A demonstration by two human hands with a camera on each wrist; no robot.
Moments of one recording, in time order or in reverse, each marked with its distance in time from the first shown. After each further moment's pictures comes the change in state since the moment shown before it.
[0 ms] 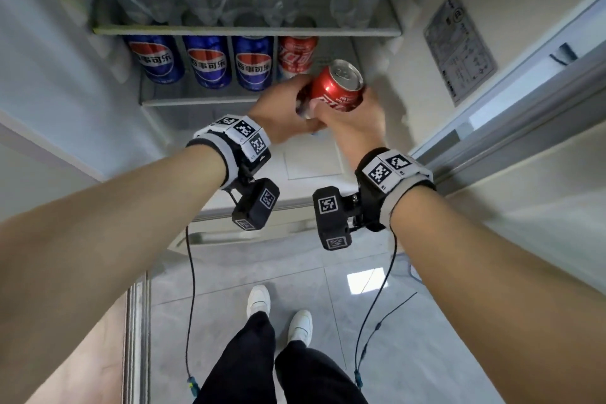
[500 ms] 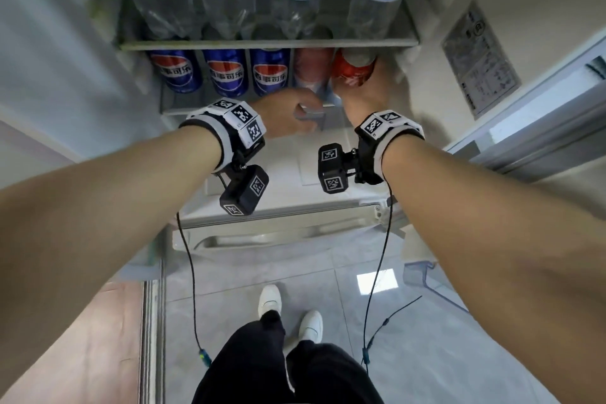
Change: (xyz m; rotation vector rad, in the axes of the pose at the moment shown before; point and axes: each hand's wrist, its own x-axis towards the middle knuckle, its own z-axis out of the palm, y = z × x) left_hand 0.010 -0.012 -0.035 0.116 -0.212 -0.046; right_hand 0.052 -0.031 0.012 -0.274 0.069 -0.124
